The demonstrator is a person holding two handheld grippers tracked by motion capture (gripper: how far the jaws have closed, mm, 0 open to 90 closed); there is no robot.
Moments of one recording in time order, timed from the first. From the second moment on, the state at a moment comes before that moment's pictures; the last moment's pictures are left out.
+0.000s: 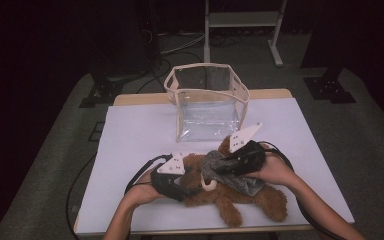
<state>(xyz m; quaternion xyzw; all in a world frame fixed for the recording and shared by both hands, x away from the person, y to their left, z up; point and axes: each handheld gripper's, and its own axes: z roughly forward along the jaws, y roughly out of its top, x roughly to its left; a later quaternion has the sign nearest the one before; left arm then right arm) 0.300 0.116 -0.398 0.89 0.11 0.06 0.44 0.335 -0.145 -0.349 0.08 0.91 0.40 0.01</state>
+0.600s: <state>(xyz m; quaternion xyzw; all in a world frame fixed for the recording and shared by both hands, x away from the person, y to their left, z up) 0.297 0.112 -0.394 0.89 0.09 0.08 0.43 0.375 -0.105 -0.344 0.10 0.92 0.38 0.00</state>
